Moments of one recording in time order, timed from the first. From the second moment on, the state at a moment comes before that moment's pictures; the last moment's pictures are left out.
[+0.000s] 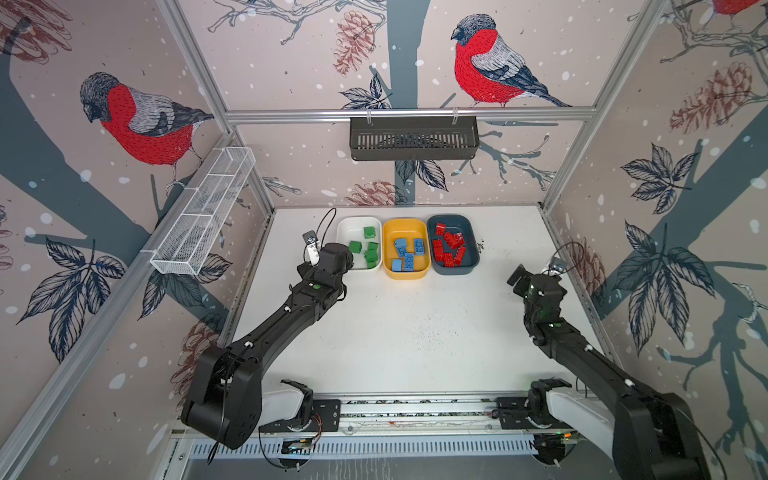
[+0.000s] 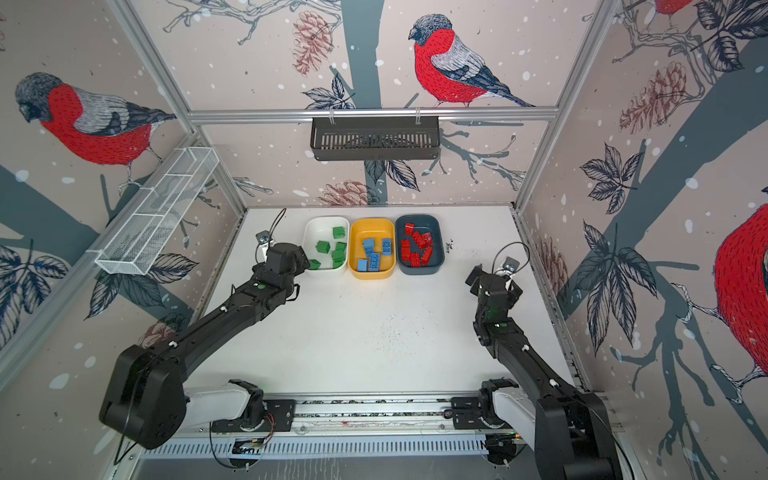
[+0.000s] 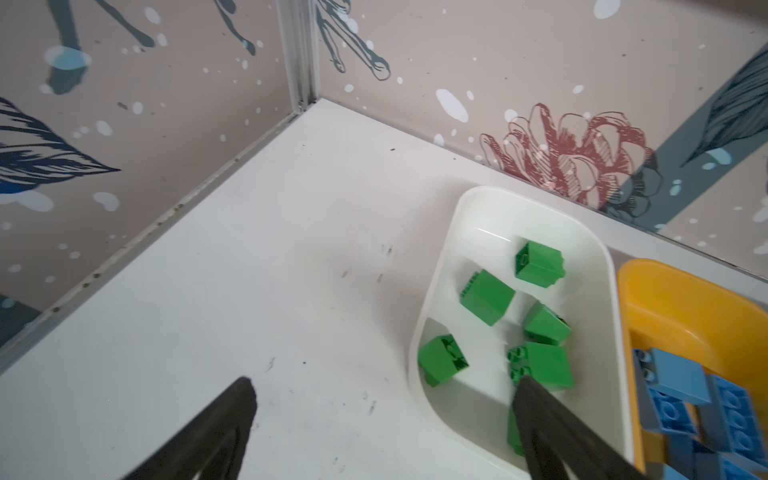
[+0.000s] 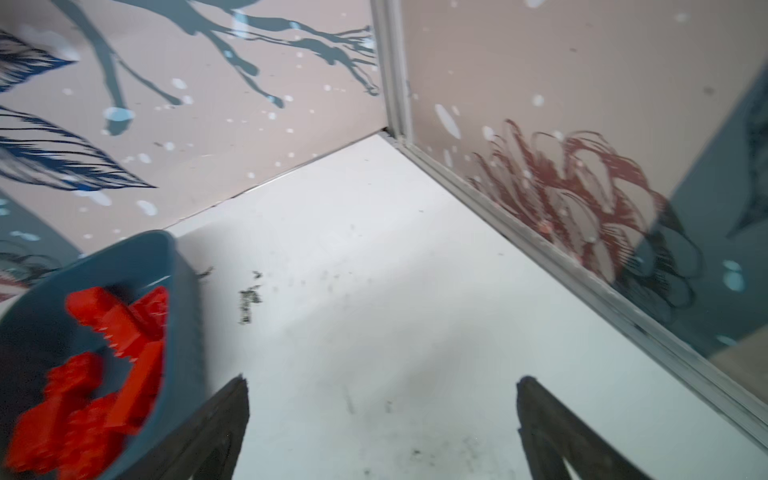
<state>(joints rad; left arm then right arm) -0.37 1.28 0.78 -0.12 -0.67 -0.55 0.08 1.01 0.29 0.34 0.46 0.35</state>
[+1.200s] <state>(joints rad) -0.09 1.56 0.23 1.07 -0.42 -0.03 0.04 1.50 0.22 1.12 0.26 0.05</state>
